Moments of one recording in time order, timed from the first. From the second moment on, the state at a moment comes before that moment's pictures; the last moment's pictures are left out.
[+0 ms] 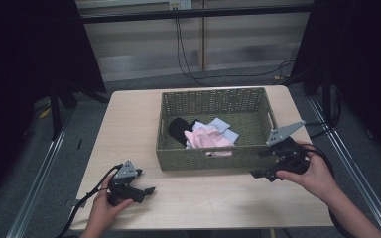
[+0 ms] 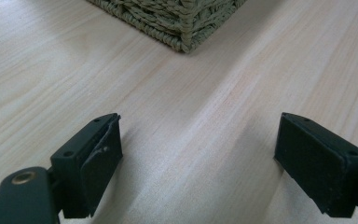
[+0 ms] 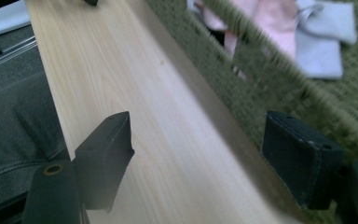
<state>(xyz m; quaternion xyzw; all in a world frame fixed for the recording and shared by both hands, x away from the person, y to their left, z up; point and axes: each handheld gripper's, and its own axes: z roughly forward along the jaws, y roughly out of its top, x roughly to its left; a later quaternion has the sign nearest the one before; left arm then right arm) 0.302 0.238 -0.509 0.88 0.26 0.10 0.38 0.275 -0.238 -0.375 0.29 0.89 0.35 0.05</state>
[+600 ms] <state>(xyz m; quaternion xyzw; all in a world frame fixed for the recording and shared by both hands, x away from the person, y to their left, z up) 0.302 0.238 -0.508 0.88 0.26 0.10 0.38 0.328 -0.216 -0.354 0.29 0.90 0.33 0.07</state>
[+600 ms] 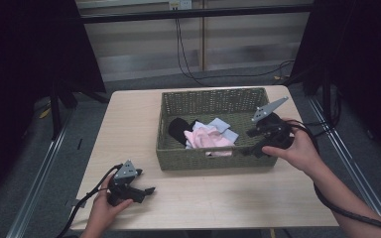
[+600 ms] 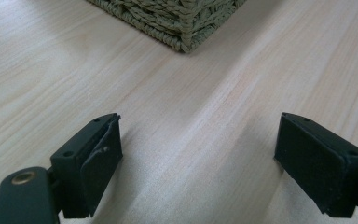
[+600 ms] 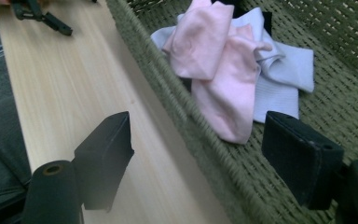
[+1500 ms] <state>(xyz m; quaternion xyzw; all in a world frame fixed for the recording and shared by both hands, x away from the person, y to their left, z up) 0.302 0.239 -0.508 0.88 0.26 0.10 0.38 0.405 -0.161 -0.379 0.32 0.89 0.31 0.05</state>
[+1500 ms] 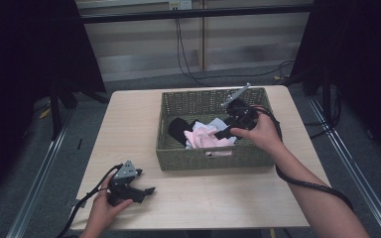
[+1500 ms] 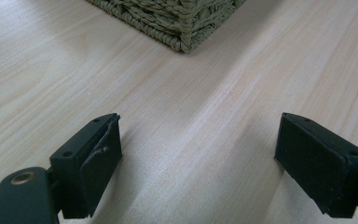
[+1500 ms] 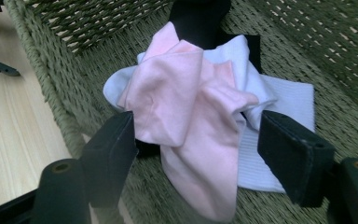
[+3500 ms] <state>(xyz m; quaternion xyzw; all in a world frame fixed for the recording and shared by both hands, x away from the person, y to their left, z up) 0.302 0.239 -0.508 0.88 0.26 0.10 0.38 0.428 -0.143 -0.345 0.29 0.92 0.26 0.00</state>
